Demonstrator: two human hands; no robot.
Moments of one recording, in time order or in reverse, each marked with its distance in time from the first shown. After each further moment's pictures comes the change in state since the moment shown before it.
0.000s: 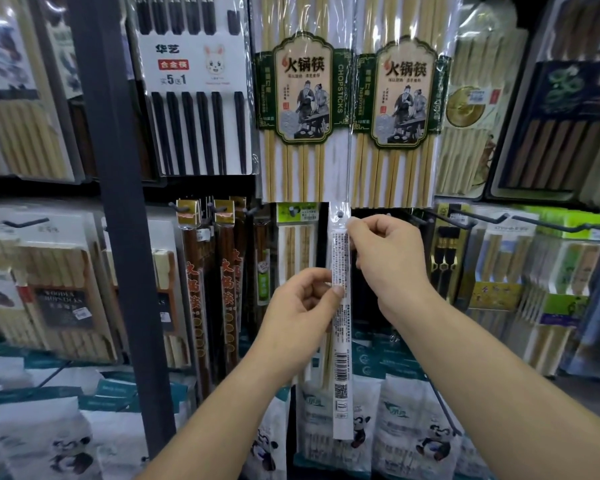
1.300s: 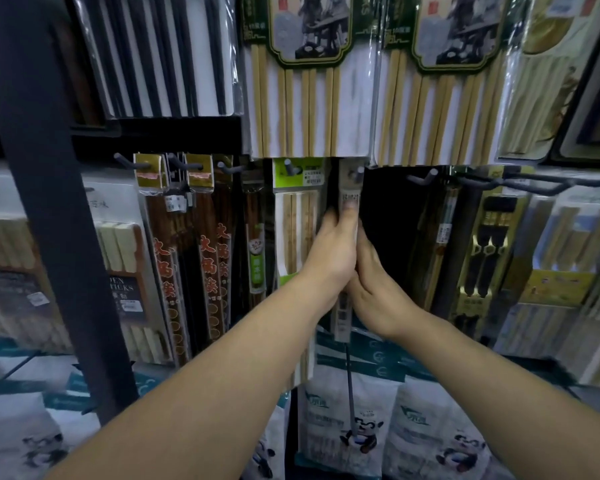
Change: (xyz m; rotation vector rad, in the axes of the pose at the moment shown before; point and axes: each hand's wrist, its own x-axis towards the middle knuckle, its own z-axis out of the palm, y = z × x) left_hand 0.114 -0.048 0.041 -0.012 0.052 -0.227; right_hand 0.042 0.166 0.018 -0.360 -0.613 -0.276
